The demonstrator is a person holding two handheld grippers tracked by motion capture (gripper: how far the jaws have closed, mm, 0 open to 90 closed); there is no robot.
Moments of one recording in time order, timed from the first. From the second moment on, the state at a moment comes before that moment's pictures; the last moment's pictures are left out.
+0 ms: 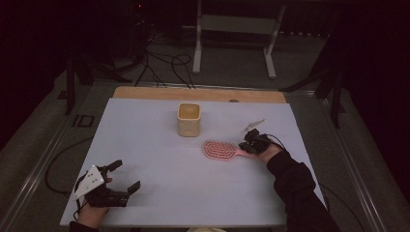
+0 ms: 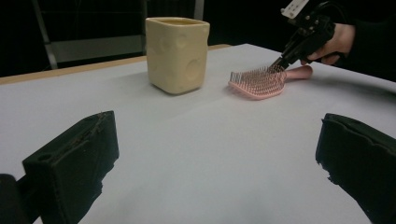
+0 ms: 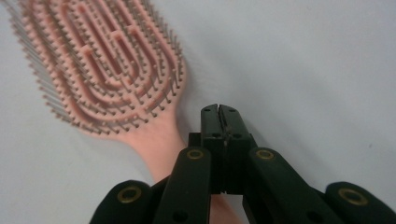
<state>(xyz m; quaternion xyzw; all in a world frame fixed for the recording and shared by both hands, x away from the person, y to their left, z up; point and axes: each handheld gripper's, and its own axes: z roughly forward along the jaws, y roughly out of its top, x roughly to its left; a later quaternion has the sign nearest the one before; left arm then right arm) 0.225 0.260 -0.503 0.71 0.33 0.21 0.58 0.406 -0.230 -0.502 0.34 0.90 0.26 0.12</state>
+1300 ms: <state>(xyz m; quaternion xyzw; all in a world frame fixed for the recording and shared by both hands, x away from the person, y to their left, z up) 0.224 0.257 -0.502 0.72 0.33 0.22 0.58 0.350 -0.240 -0.500 0.34 0.89 0.28 0.11</state>
